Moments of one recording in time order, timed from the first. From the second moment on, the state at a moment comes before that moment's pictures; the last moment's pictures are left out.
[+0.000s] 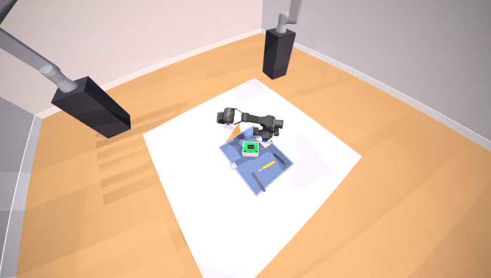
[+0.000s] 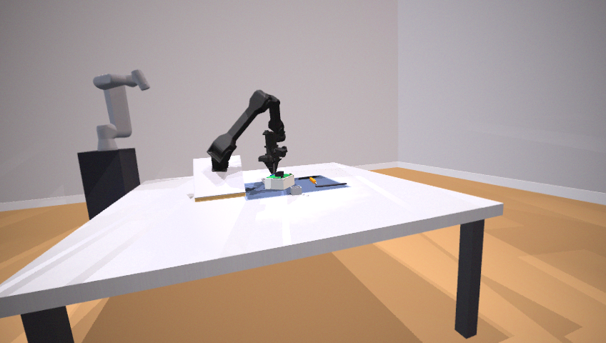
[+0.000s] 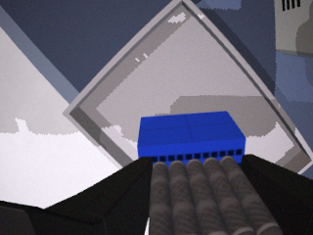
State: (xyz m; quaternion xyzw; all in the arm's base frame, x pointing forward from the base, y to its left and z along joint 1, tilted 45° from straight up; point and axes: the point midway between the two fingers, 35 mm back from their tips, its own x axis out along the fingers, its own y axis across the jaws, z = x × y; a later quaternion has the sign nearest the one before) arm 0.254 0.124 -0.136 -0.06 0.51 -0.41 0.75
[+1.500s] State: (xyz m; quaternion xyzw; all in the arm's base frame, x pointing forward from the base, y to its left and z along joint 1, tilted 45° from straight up) arm 0.245 0.184 -0.077 -0.06 0.51 -0.40 0.76
